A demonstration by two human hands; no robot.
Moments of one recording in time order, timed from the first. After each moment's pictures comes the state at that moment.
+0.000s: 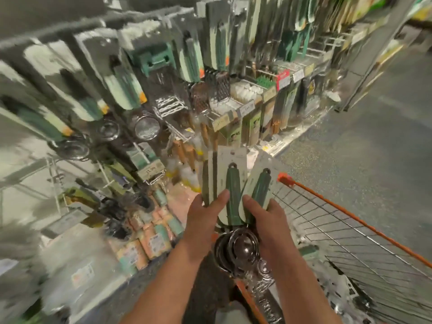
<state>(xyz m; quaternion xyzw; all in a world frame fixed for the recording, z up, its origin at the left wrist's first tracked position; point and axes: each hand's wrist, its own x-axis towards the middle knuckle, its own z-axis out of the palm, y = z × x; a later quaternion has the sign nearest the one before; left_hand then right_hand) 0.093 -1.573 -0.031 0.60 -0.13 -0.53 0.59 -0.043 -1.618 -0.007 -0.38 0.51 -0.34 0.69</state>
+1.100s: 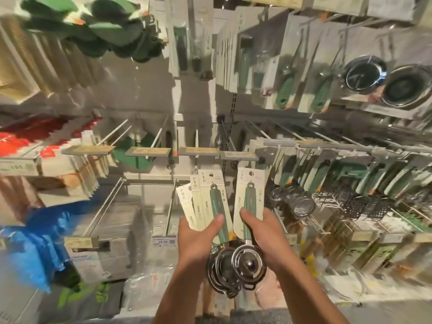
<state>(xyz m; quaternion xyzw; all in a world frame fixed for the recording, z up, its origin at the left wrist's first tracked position) 0.324 -1.339 0.073 0.59 0.02 -0.18 0.79 0.261 -1.479 0.100 -0.66 0.26 -0.16 0.69</state>
